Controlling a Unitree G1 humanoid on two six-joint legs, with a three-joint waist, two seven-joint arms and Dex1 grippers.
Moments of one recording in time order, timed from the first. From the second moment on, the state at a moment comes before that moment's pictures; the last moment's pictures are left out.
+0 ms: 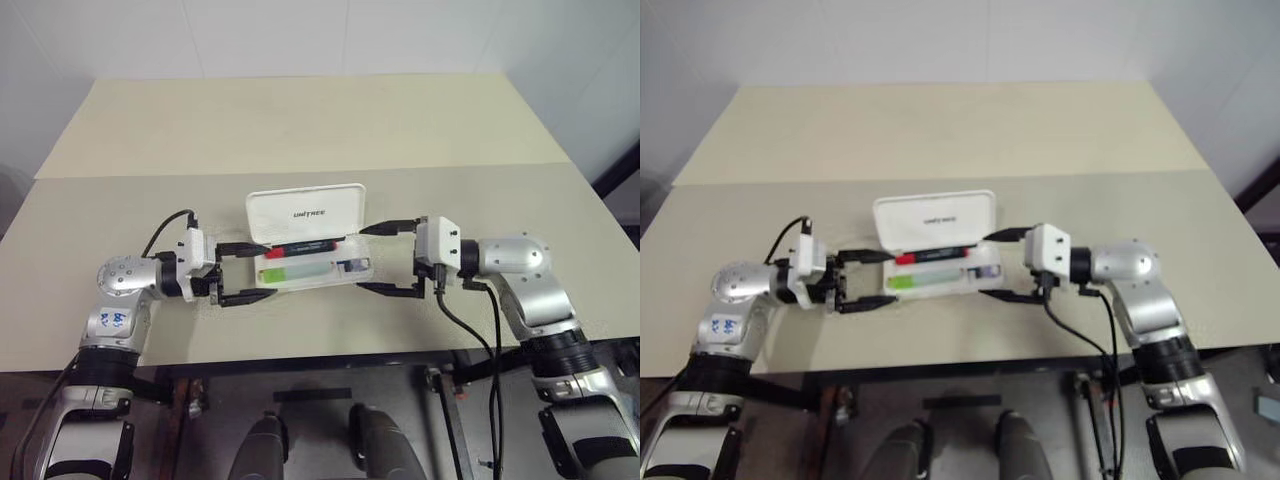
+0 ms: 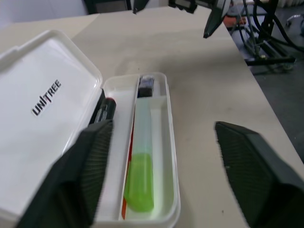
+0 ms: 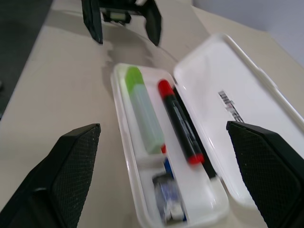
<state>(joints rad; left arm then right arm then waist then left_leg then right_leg) -0.48 0.61 0.05 0.28 -0.39 -0.09 -1.29 -0.54 -0.60 0.10 0.06 0.25 -0.07 1.19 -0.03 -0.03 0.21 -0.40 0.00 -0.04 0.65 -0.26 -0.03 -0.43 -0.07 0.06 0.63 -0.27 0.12</state>
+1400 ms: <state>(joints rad) -0.62 0.52 -0.05 0.57 -0.14 -0.26 -1.07 -0.45 -0.66 0.02 -0.09 0.30 0.03 1.08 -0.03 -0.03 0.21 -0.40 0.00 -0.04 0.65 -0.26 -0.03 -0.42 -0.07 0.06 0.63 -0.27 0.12</state>
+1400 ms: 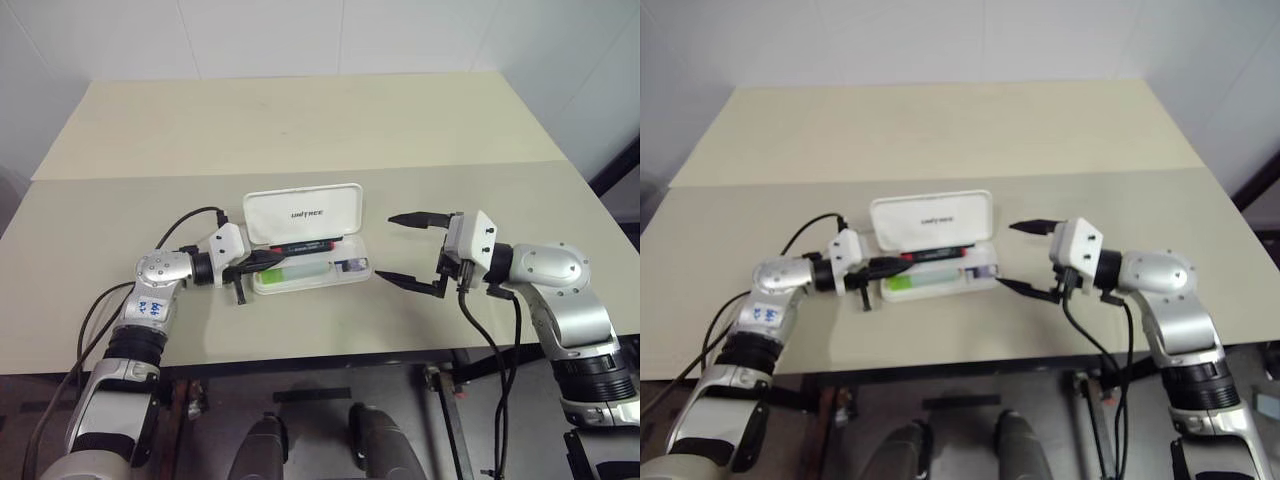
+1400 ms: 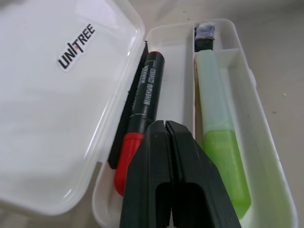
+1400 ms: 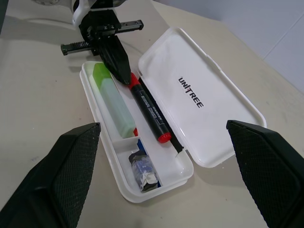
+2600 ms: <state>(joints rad) -0.58 0.56 -0.02 0.61 -0.23 -0.56 -1.31 -0.42 -0.61 0.04 -0.12 0.30 0.04 1.04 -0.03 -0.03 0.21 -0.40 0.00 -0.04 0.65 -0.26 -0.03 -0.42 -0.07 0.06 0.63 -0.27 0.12</state>
